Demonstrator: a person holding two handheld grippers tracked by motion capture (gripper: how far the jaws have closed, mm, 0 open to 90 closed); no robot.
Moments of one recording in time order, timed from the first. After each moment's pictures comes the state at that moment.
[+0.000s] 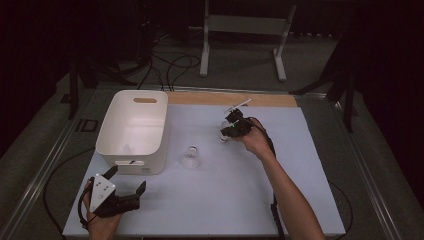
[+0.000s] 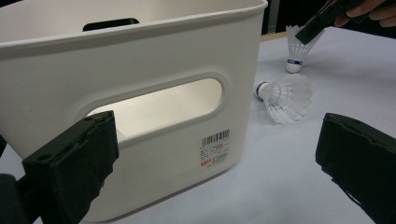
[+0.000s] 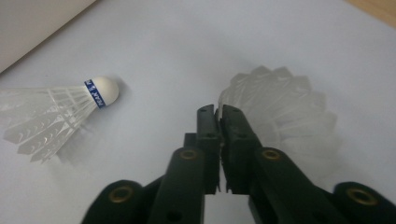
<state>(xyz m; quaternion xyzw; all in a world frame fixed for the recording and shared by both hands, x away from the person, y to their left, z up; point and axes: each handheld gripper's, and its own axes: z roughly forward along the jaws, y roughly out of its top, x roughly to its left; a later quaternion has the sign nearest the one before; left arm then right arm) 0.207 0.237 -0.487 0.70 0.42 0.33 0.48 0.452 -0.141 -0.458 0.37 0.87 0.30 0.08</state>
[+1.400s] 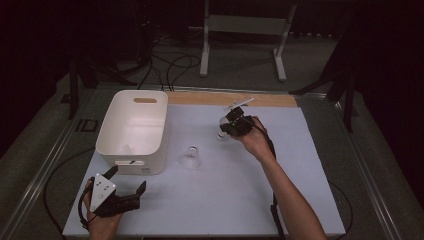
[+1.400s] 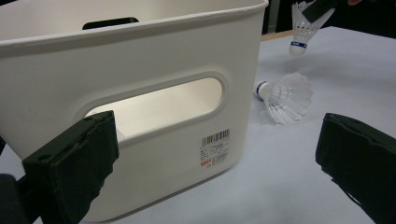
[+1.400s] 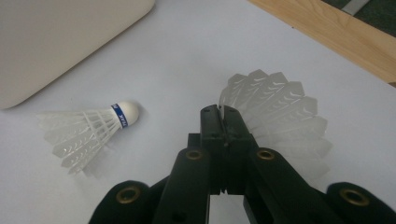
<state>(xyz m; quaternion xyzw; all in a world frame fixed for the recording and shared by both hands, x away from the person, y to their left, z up) 0.207 0.236 -0.487 0.70 0.42 0.33 0.48 0.432 -0.136 -0.429 0.37 0.86 0.33 0.12</state>
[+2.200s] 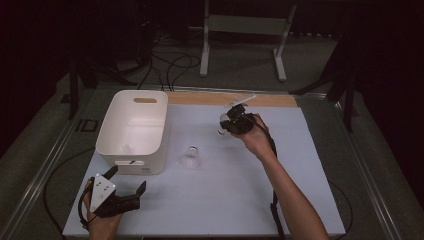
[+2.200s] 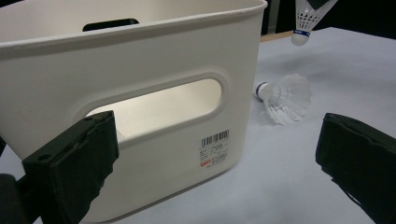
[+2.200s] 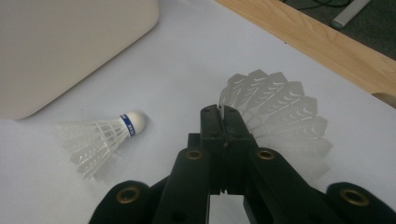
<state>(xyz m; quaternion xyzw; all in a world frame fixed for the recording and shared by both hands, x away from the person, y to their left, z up) 0.207 0.236 -0.487 0.70 0.42 0.33 0.48 0.425 -0.135 -0.412 0.37 0.85 0.34 0.13</state>
